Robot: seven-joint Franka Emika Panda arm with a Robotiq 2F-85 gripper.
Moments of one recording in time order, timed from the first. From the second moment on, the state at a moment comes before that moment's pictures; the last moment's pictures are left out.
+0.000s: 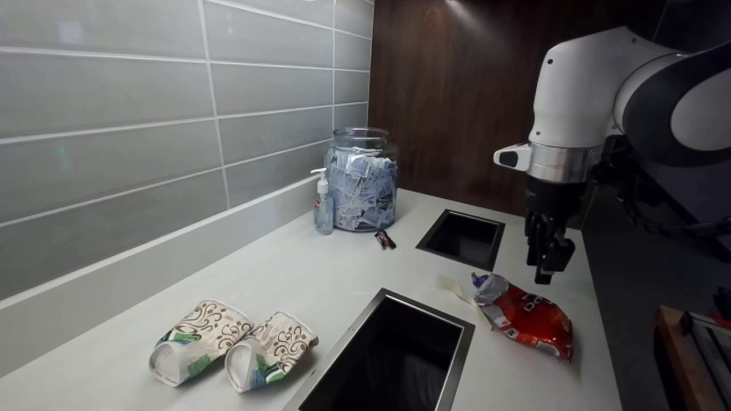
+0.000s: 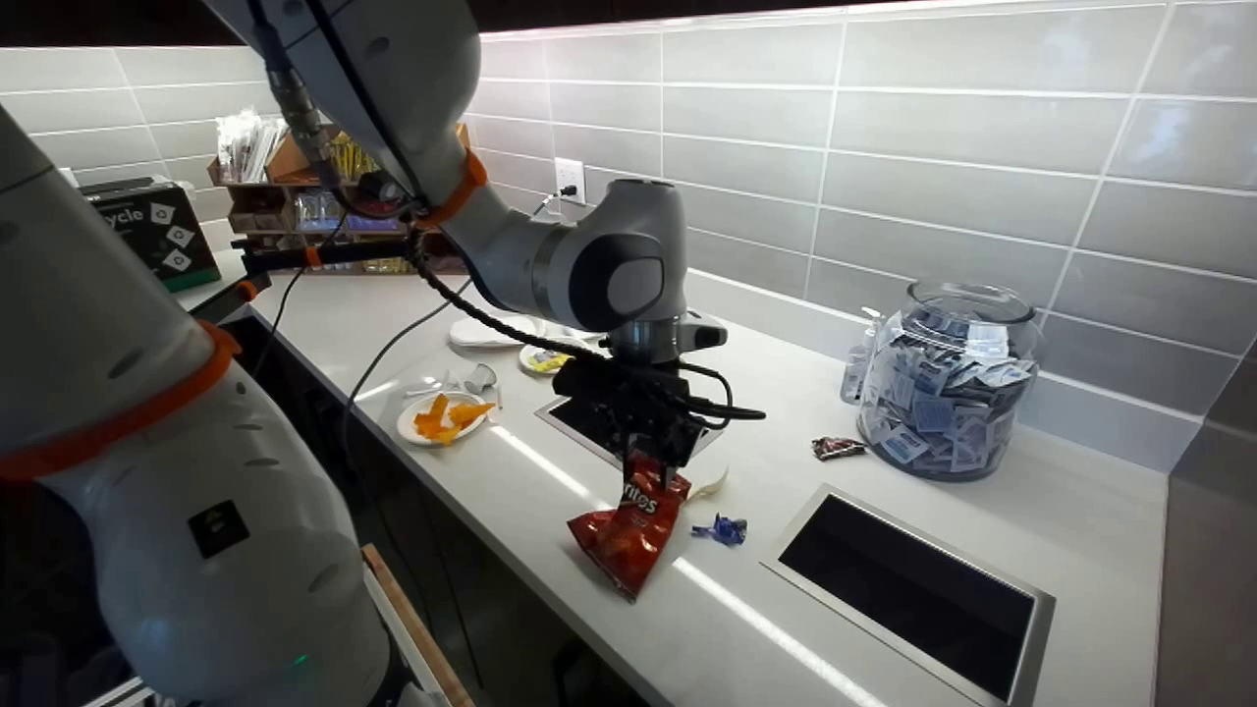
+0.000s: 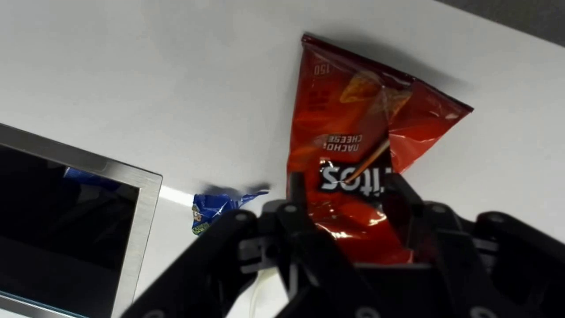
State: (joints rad) arm 0.03 -0.26 -0.02 -2.75 -0.15 2.42 -0.26
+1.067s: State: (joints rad) arm 0.05 -0.61 0.00 -2.70 -0.10 1.91 -0.19
